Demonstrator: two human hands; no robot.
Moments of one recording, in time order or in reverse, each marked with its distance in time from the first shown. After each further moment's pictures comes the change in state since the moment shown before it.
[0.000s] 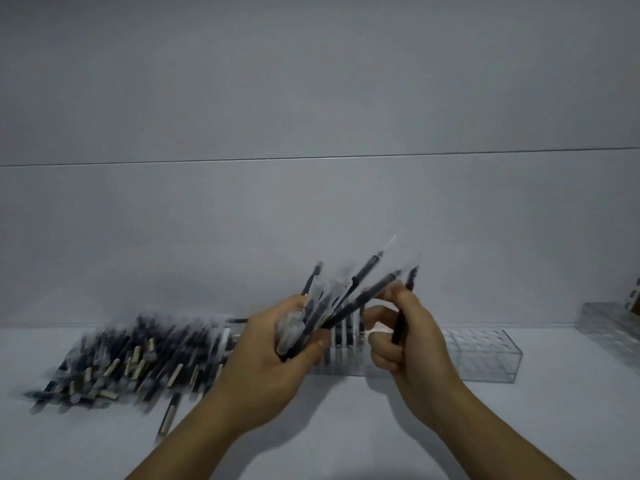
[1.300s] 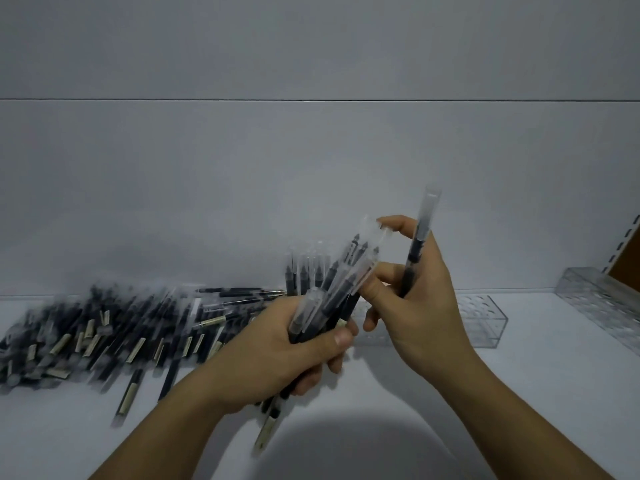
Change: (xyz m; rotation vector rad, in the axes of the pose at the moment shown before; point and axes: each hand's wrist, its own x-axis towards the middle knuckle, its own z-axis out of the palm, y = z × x) left_hand 0.005 -0.015 0.017 -0.303 -0.411 -0.340; right_hand -0.010 -0.016 -0.007 -0.374 -0.140 -0.421
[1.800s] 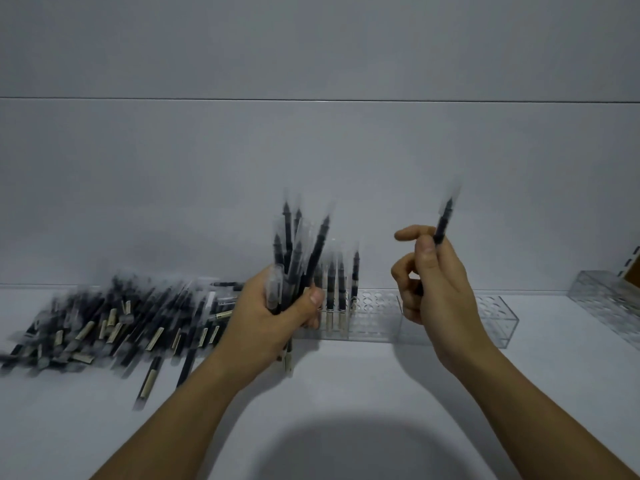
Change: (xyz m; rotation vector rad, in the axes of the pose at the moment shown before) left_hand 0.005 -0.021 -0.008 0.033 0.469 0.224; right_hand 0.009 0.019 -0.018 -0.054 0.152 0.128
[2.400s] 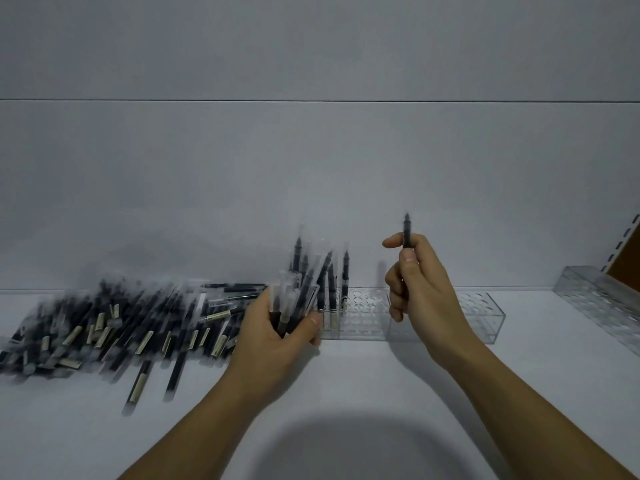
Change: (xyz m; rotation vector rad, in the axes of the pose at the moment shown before) left_hand -0.015 -0.018 0.025 -0.102 0.145 -0.162; right_hand 0.009 0.021 -0.011 -0.061 -0.050 0.065
